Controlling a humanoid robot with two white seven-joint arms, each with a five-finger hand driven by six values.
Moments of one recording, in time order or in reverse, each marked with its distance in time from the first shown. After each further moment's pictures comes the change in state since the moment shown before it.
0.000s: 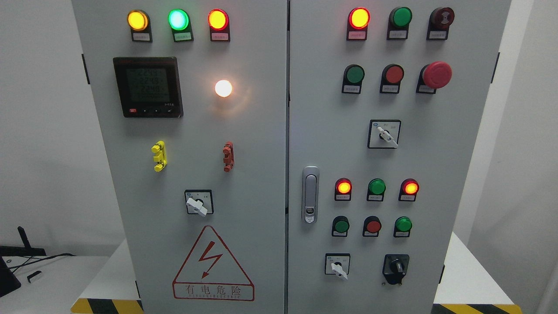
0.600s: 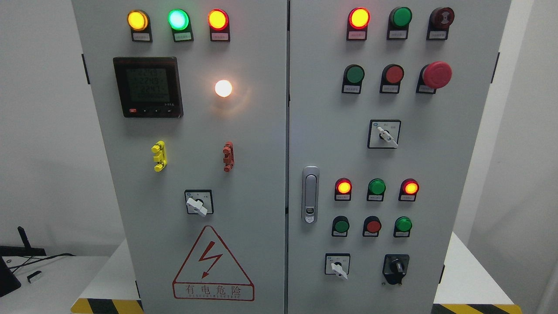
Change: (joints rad) left arm 0.000 0.000 0.000 0.000 0.000 0.000 0.000; right arm 0.003 0.000 0.000 -0.007 0.000 0.000 0.000
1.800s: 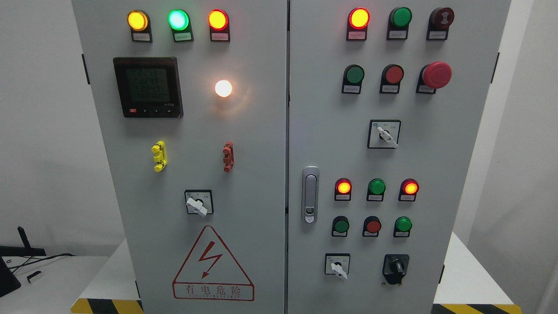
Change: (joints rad) left arm 0.000 0.000 0.000 0.000 0.000 0.000 0.000; right arm 0.264 0.001 0.003 -0.444 0.050 -0.075 0.010
